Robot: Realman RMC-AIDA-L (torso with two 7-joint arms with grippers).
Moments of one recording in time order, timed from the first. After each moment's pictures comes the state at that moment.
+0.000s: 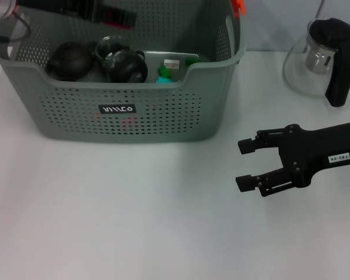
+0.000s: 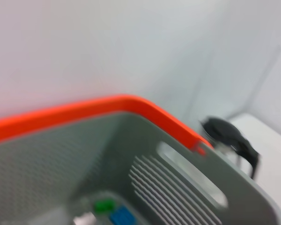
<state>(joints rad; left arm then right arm) -0.74 -2.06 0.77 1.37 2.34 1.57 -2.44 0.64 2.01 -0.95 -0.76 -2.00 -1.71 1.61</state>
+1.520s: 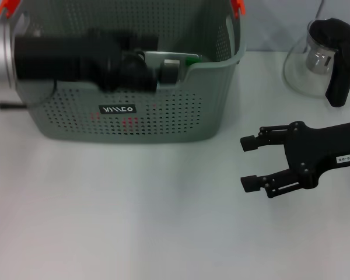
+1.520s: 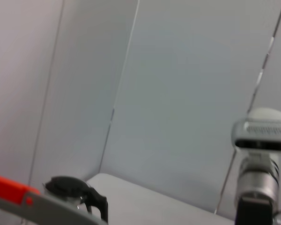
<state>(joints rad) -0.55 -2.11 0.74 1.17 1.85 1.77 -1.86 0.63 2.01 -0.90 -0.76 -1.99 -1.76 1.54</state>
